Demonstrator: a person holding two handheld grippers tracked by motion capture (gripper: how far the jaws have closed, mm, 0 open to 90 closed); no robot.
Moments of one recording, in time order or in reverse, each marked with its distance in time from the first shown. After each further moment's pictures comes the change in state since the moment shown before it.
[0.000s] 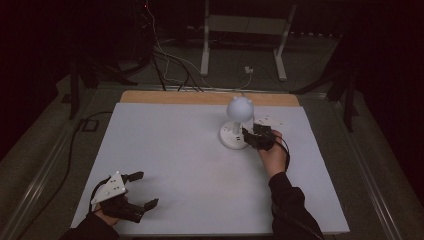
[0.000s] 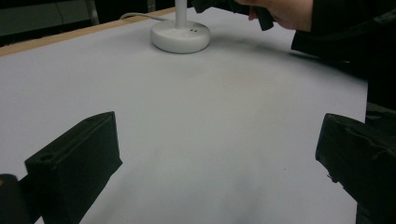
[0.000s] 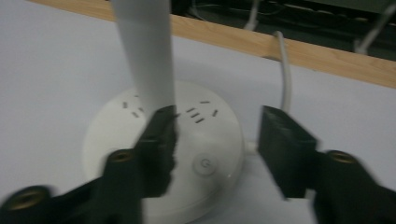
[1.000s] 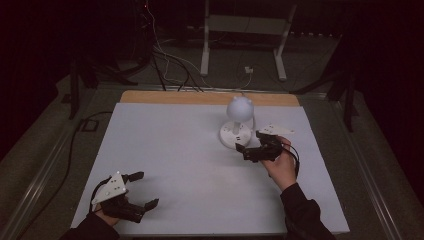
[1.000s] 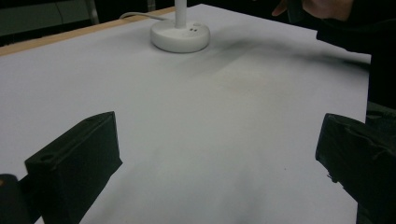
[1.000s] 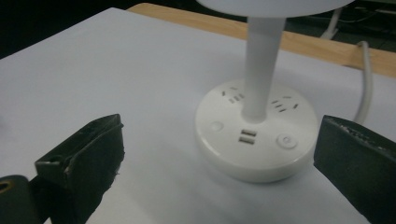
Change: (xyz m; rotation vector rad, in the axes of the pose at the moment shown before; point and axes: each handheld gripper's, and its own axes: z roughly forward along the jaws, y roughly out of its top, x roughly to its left) left arm -0.001 0.000 0.001 0.005 0.001 0.003; right arm 0.009 -0.004 -0.053 -0.031 0.302 -0.026
